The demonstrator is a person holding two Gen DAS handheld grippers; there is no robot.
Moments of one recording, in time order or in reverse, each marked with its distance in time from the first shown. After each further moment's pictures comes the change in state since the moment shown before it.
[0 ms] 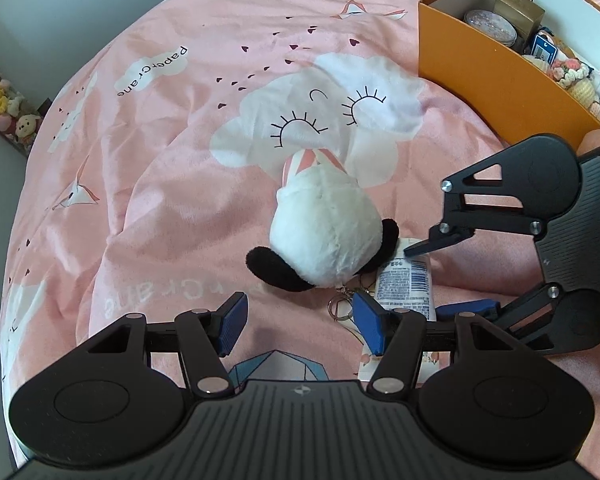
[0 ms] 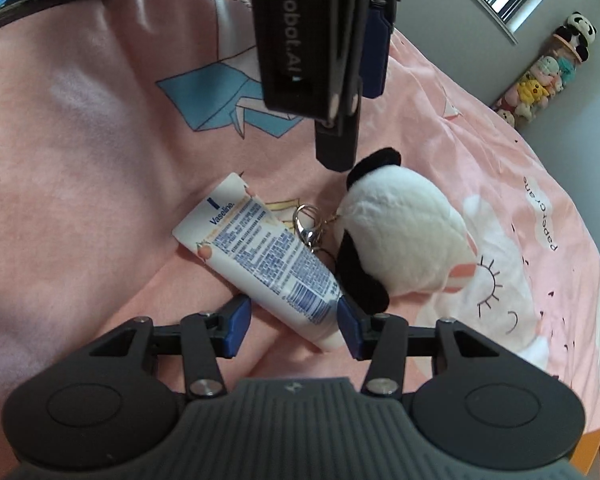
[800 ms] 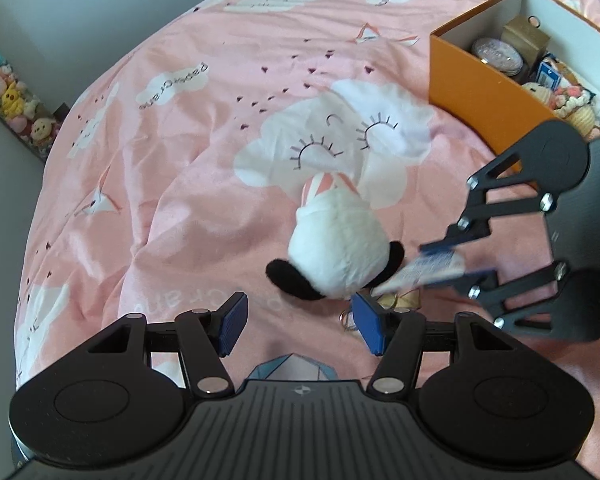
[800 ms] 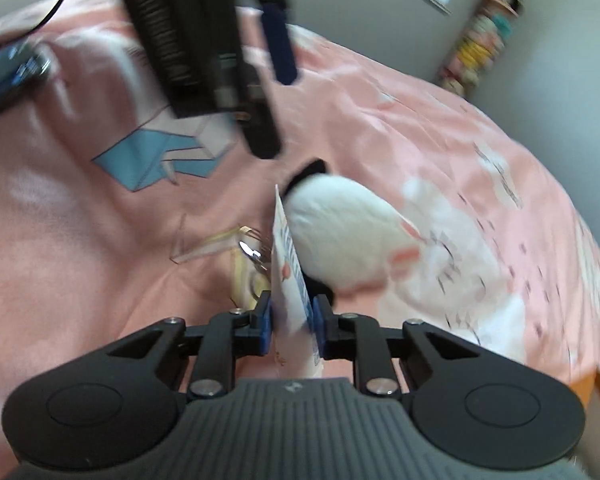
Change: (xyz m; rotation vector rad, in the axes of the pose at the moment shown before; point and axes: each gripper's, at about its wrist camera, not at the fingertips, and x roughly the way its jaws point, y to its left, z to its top) left arm -0.025 0.005 0.004 -0.030 -0.060 0.028; right arm -0.032 -0.032 -0.004 0.277 -0.023 -0.082
